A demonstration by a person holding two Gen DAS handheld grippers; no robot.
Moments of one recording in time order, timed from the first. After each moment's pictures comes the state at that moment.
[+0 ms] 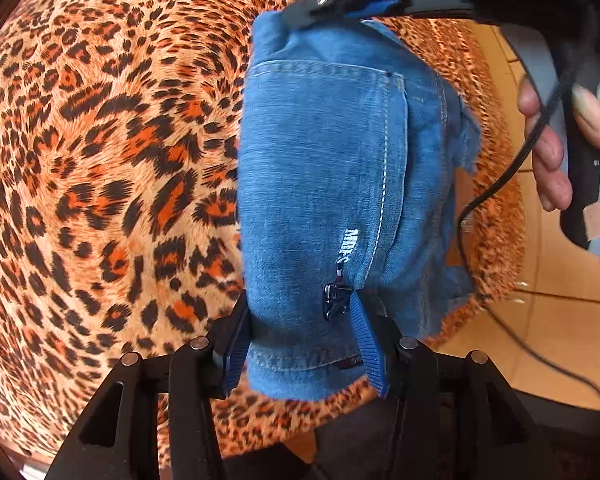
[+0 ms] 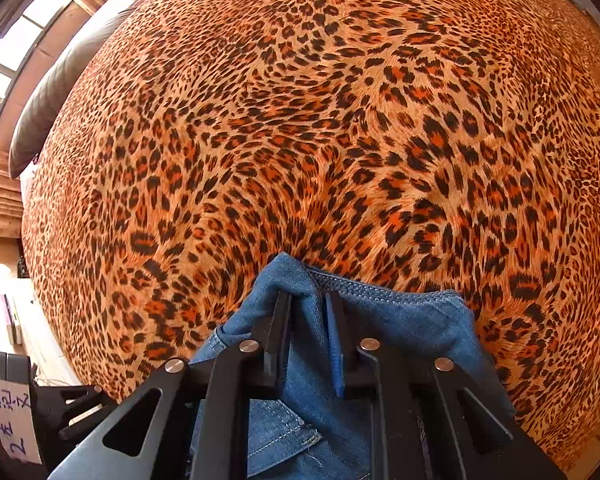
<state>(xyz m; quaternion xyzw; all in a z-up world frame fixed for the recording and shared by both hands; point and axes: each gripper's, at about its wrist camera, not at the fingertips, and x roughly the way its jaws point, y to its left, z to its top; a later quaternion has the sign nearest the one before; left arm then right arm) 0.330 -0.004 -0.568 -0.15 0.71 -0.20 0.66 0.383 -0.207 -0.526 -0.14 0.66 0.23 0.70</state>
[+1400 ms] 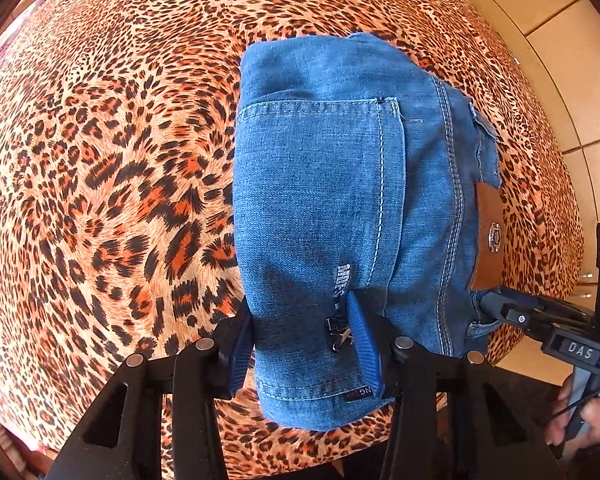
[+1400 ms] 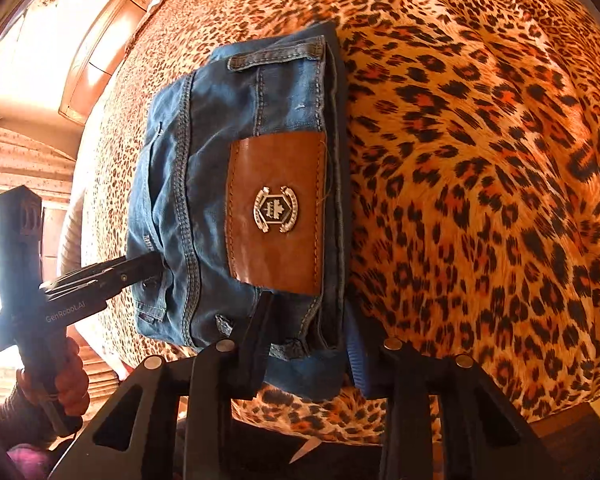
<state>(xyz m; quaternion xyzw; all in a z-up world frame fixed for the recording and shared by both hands) 0.313 -0.030 -0.546 -0.02 0.67 -0.13 0.73 0.166 -0.400 -0.535 0.21 0.66 0.10 0.72</state>
